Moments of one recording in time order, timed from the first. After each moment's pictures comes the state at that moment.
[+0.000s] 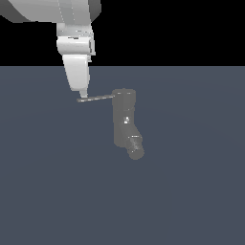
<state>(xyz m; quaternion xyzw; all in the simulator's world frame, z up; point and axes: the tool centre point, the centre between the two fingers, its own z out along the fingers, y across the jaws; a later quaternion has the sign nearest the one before) -0.026 0.117 0.201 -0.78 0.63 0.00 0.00</state>
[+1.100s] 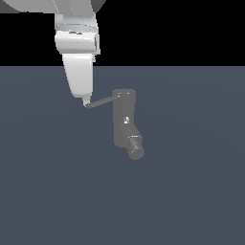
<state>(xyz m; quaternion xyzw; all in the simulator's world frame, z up) -0.078 0.096 0.201 -0.78 0.63 0.00 0.00</state>
